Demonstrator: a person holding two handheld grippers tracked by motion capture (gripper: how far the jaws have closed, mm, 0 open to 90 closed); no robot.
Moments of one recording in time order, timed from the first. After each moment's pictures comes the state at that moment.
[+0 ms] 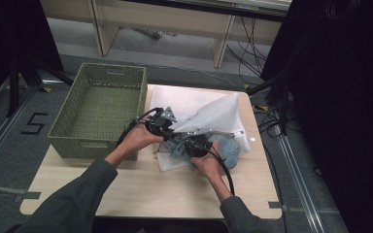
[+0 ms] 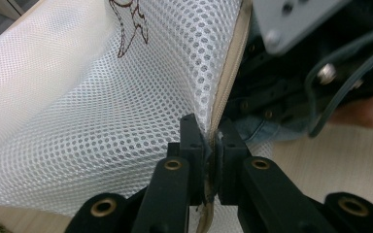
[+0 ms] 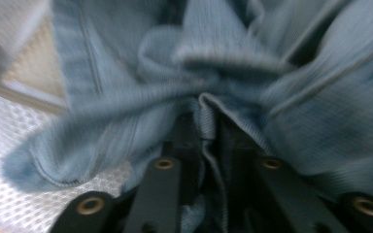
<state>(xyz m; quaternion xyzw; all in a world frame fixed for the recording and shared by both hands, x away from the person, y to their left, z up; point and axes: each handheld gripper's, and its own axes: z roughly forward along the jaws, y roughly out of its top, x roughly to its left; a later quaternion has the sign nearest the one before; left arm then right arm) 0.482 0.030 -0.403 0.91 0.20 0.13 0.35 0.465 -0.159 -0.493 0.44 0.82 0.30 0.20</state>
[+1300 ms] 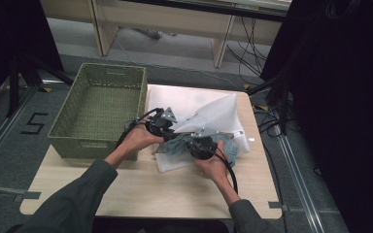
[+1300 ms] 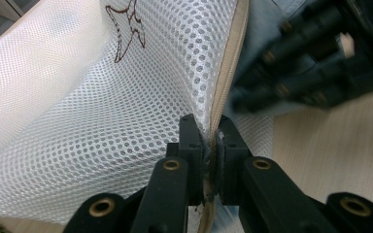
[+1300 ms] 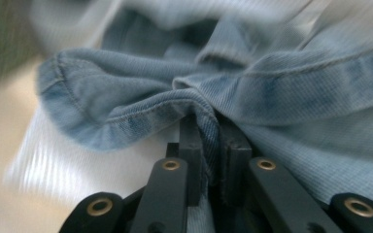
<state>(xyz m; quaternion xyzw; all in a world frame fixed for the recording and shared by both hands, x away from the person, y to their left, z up) 0.480 0.027 -0.403 0.91 0.20 0.13 0.35 0.452 -0.169 -0.461 0.41 0.82 0.35 0.20</state>
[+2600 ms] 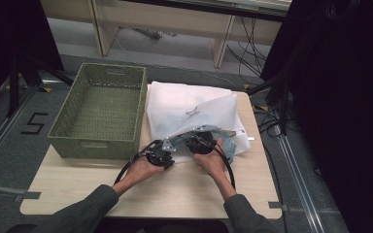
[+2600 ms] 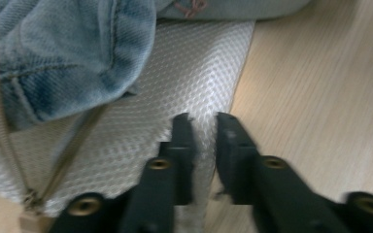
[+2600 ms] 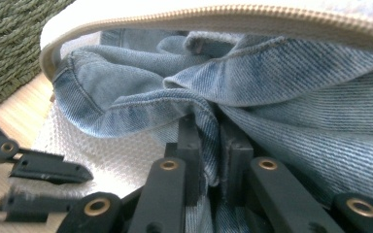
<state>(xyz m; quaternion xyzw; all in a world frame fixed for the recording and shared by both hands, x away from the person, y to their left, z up) 0.438 0.021 -0.503 0.90 0.26 0.11 0.33 0.467 -0.171 -0.474 0.44 0.81 0.36 0.17</state>
